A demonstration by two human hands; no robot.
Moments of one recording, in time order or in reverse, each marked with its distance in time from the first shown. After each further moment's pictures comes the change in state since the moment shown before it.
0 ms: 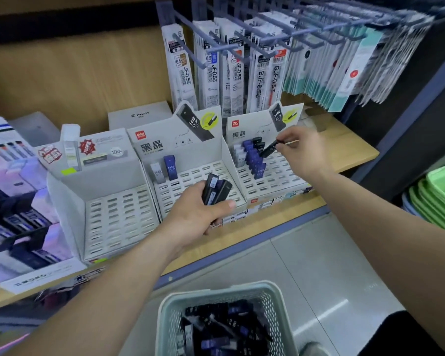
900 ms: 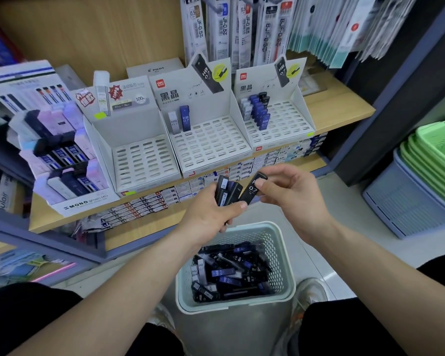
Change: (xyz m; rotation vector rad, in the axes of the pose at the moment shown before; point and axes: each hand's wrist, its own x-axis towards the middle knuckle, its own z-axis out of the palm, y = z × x) left_hand -0.104 -0.061 0.023 -0.090 -0.071 -0.035; right_hand -0.230 -0.055 -0.003 0.759 -0.232 0.308
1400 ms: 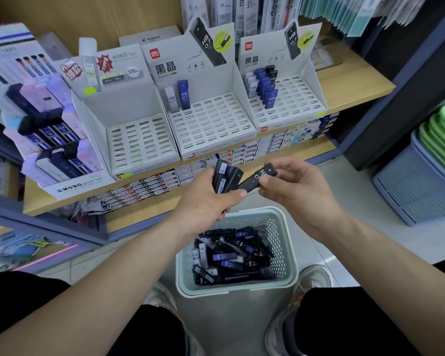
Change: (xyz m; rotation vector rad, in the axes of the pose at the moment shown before) left_hand -0.001 -0.005 -0.002 -0.029 0.009 -0.007; right_hand 0.000 0.019 -0.010 0.205 -0.083 0.150
